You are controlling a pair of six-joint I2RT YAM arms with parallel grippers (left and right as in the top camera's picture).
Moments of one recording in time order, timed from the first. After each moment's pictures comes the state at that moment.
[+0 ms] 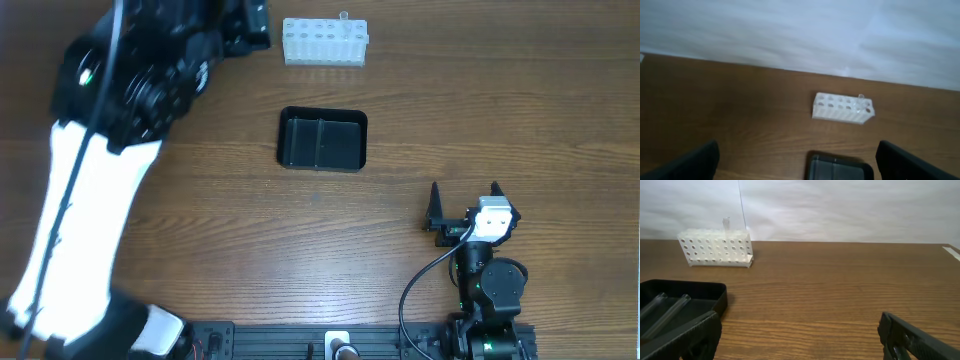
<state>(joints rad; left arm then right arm) -0.47 1.61 2.16 -1.18 -0.41 -0.40 0.04 0.01 0.01 -0.07 0.05 0.00</state>
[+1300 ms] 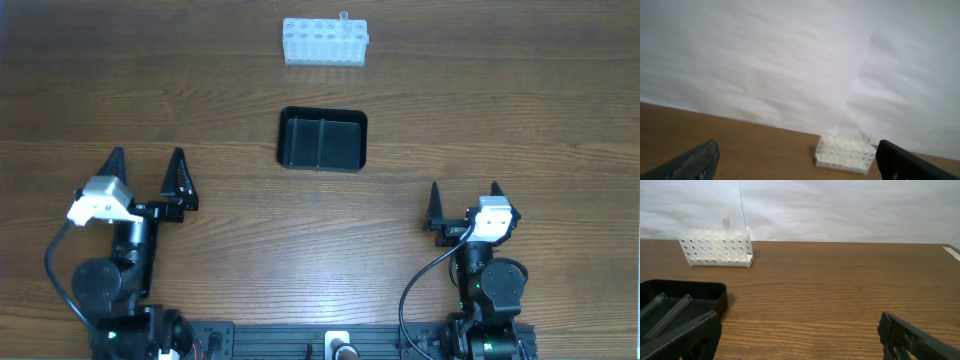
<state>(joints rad) 0.04 0.27 0.21 0.24 0.10 -0.28 0.04 0.01 0.01 -0.07 0.05 0.00</state>
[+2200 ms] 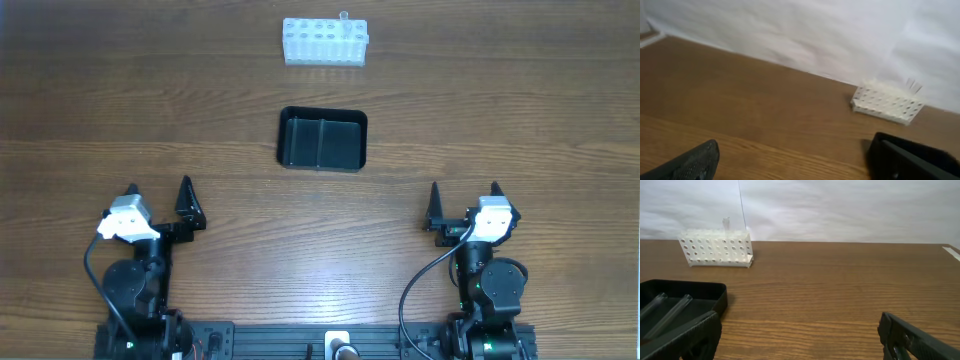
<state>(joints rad) 0.05 0.01 0.01 -0.07 0.00 -0.24 0.04 0.01 0.01 -0.07 0.05 0.00</state>
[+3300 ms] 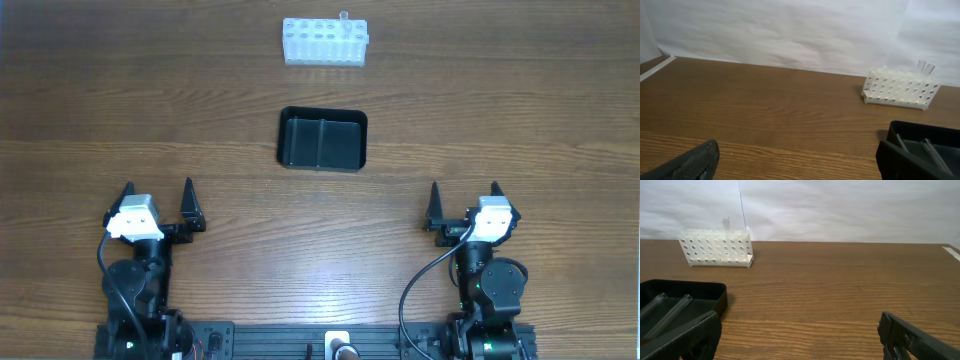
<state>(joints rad) 0.05 0.01 0.01 -0.07 0.00 -0.10 0.04 0.01 0.01 -0.07 0.05 0.00</state>
